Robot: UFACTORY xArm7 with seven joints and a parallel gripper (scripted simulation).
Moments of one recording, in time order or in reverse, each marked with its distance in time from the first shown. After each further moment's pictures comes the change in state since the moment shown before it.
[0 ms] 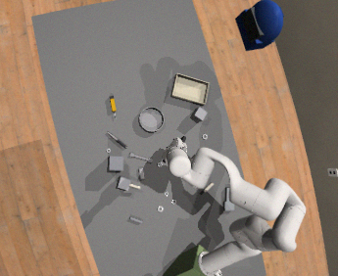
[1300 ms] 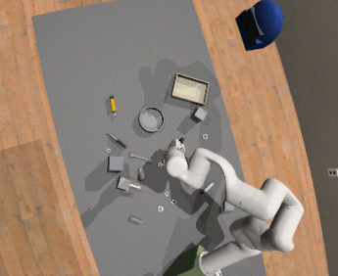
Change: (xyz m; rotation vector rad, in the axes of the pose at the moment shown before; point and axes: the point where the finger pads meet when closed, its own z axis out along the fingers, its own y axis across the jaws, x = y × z) arm 0.003 0.010 0.012 0.003 0.025 -0.015
